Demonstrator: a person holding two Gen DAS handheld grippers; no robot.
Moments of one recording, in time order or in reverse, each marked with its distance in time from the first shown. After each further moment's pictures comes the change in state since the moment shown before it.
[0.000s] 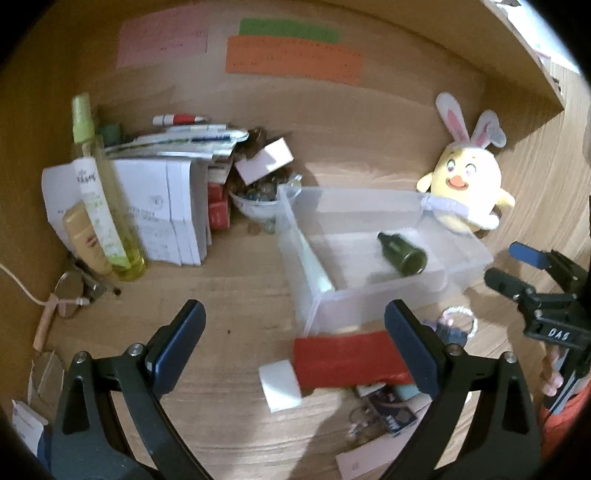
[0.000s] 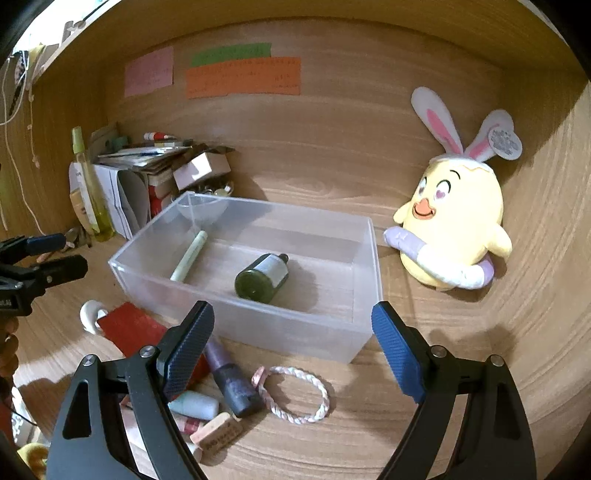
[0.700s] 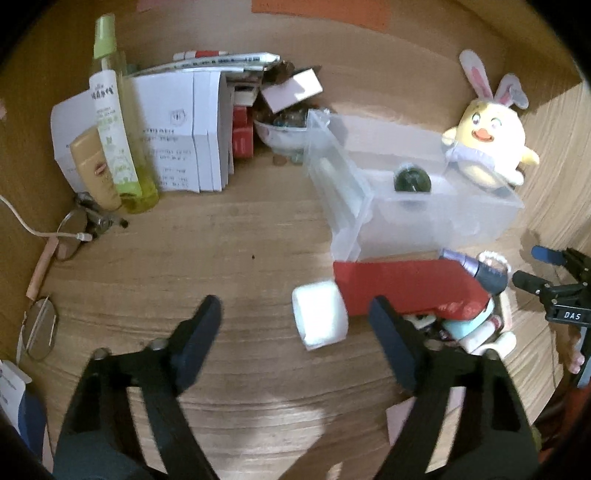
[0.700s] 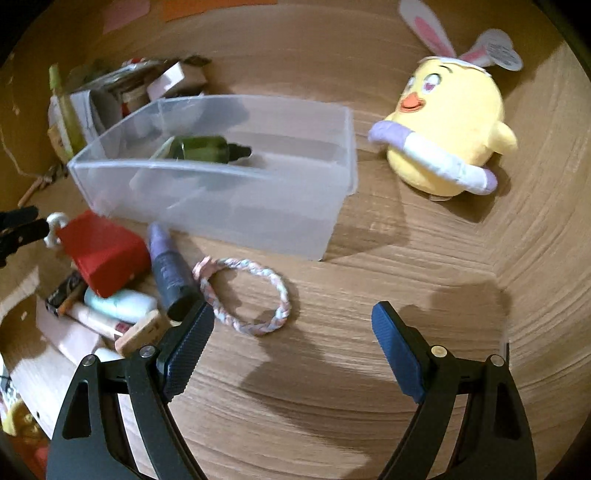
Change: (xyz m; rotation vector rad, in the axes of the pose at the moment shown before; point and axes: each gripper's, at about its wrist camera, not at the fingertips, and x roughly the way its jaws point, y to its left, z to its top) left arm 0.022 0.019 -0.049 -0.016 0.141 0.049; right arm 0.029 -0.031 -0.060 -0.025 0.250 -0.010
